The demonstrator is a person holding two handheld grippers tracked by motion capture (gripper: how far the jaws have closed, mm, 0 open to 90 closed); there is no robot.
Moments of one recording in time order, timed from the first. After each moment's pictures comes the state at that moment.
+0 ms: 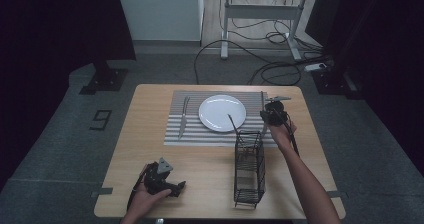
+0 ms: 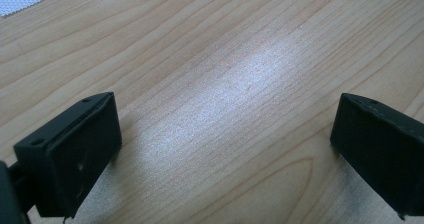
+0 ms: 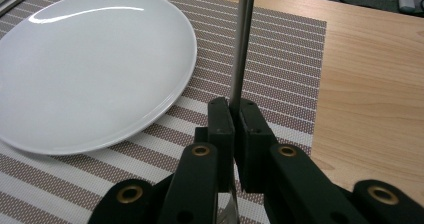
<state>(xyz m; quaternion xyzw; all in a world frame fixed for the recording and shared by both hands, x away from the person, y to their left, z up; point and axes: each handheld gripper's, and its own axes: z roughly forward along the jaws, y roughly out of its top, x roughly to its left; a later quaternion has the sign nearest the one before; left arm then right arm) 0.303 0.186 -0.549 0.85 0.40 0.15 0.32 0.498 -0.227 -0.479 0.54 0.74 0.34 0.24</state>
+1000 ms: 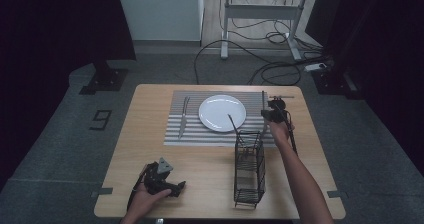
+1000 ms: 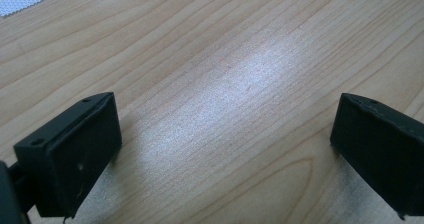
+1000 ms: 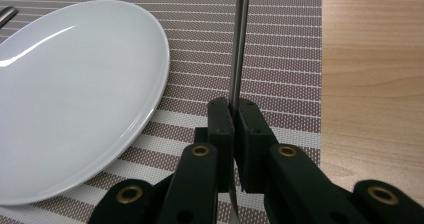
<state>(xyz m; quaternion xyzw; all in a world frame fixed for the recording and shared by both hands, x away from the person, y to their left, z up) 0.303 0.186 -0.549 0.85 0.40 0.15 0.32 0.526 -0.240 -0.501 0.60 0.69 0.35 0.19</state>
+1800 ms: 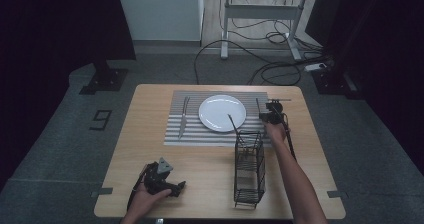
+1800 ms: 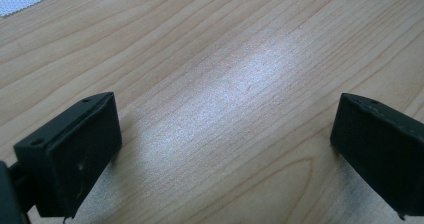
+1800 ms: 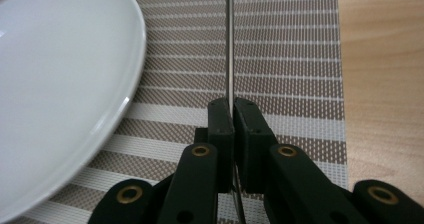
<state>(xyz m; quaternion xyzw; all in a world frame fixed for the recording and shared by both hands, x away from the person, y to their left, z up) 0.303 0.187 -0.549 0.85 0.40 0.15 0.32 0.541 -0.239 -0.532 0.63 0.68 0.34 0.16</state>
